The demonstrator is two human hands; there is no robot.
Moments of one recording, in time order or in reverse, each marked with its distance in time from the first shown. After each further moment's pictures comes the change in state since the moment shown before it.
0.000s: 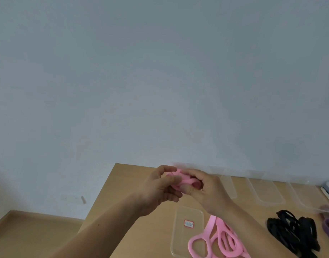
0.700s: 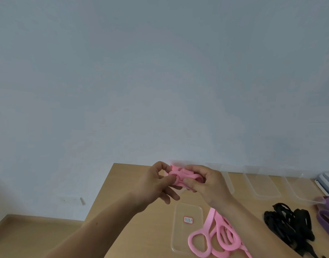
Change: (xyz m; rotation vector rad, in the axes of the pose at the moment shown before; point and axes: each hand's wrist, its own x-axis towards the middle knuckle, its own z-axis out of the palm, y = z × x) left_hand 0.001 -0.003 -0.013 0.247 -0.048 0.082; right_hand -0.003 -0.005 -0.001 0.243 0.120 0.146
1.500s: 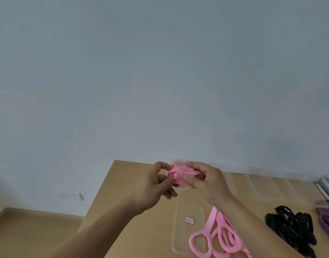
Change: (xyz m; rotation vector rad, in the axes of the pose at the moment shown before) left_hand 0.000 -0.019 -0.012 0.073 0.046 0.143; right_hand 0.016 0.005 0.009 -0.117 0.001 -0.035
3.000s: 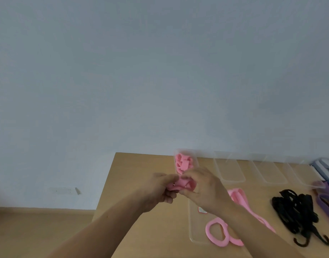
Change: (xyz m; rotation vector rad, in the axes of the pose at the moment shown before) left_hand 0.017 -0.043 -0.056 -0.219 -0.088 -0.456; right_hand -0.002 0.023 0.073 -0.686 -0.084 -0.251
